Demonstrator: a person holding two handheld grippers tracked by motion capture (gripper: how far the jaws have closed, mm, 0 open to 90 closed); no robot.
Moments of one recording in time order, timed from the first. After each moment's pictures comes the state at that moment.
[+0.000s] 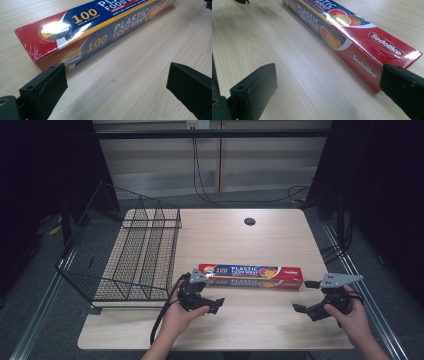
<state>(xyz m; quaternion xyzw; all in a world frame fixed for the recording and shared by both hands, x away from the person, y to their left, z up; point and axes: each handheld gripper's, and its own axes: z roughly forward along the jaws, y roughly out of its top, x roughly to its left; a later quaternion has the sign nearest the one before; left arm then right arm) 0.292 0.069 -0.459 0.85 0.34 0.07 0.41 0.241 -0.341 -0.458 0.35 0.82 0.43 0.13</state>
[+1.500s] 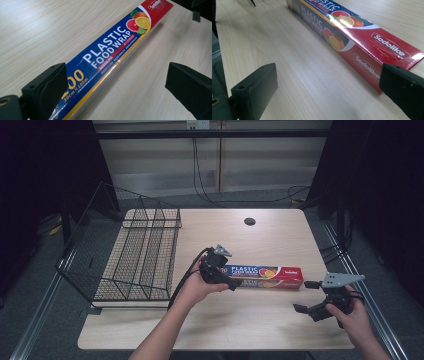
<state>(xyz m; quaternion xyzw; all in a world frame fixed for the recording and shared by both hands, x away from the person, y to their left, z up) 0.352 0.010 -0.424 0.88 0.27 0.03 0.39 0.241 -0.344 -0.457 0.34 0.82 0.44 0.11</state>
